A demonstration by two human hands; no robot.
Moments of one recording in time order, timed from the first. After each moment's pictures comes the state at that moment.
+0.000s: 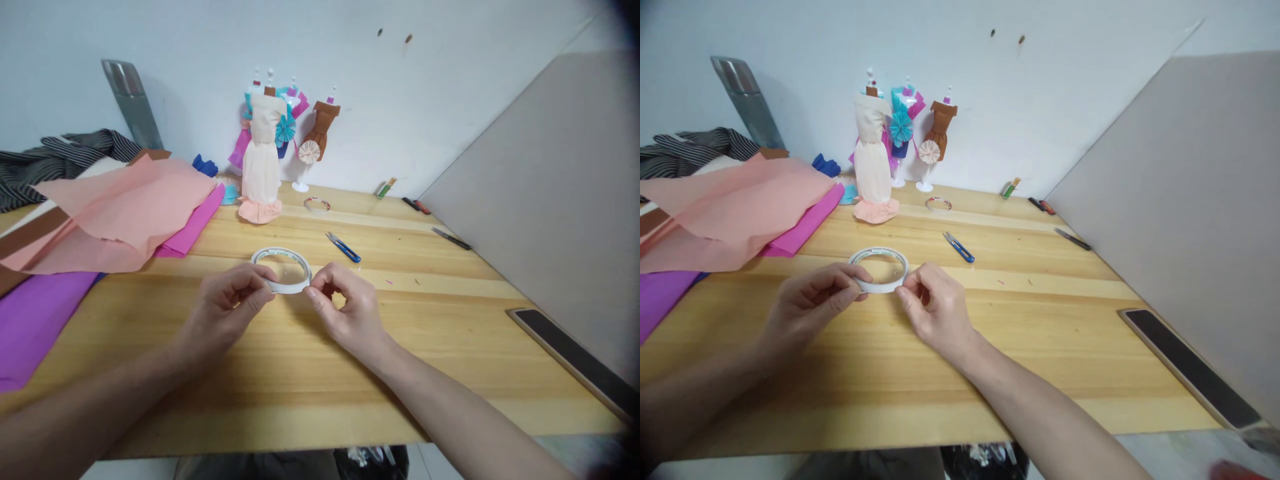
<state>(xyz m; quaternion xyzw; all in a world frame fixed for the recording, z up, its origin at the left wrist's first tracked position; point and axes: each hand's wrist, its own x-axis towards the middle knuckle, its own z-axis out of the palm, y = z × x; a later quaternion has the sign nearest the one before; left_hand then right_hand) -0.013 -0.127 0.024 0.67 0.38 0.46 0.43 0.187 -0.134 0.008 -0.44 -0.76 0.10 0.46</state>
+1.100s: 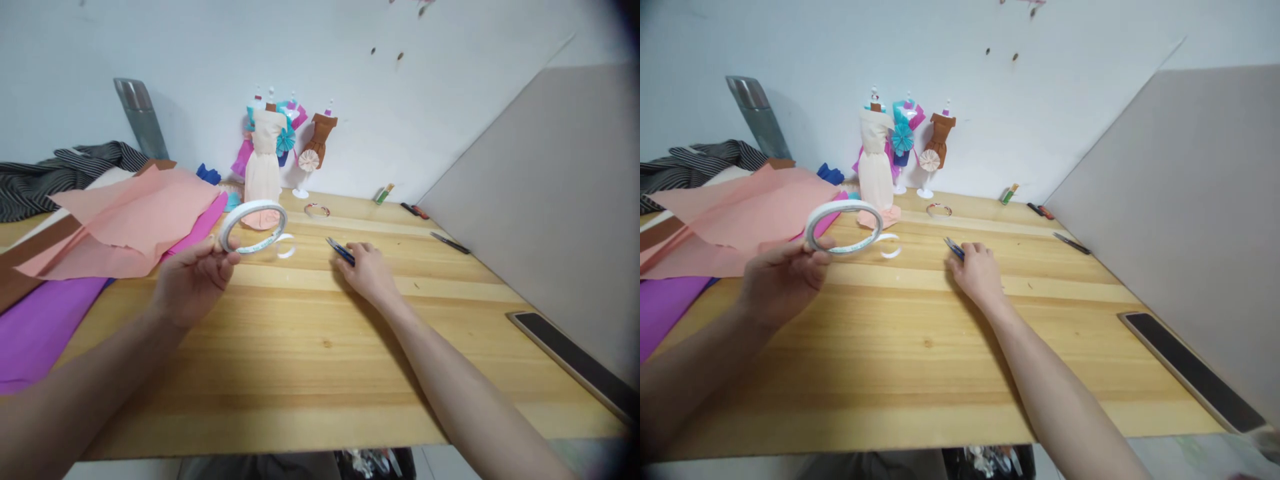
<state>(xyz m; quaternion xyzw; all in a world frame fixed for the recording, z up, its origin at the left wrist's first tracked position) -0.039 -0.087 0.043 0.22 0.32 0.59 0.71 0.264 -0.060 -0.019 -0.72 -0.68 -0.06 0.17</state>
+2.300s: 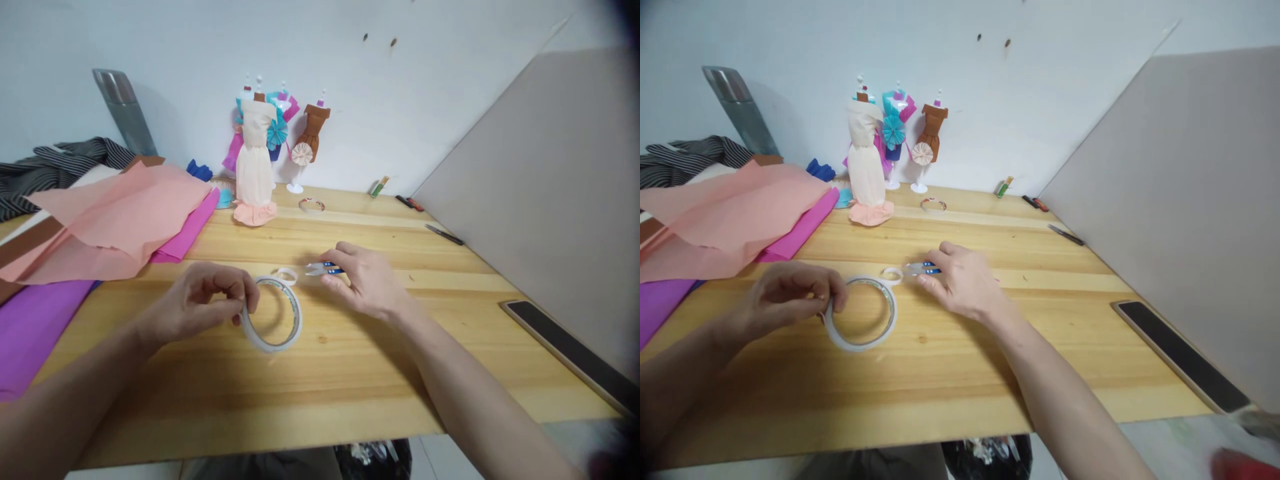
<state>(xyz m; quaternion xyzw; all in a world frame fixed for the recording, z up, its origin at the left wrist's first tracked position) -0.049 -0.098 0.035 0.74 0.27 0.29 0.54 0.242 -0.103 0.029 -0.49 -0.85 -0.02 0.16</state>
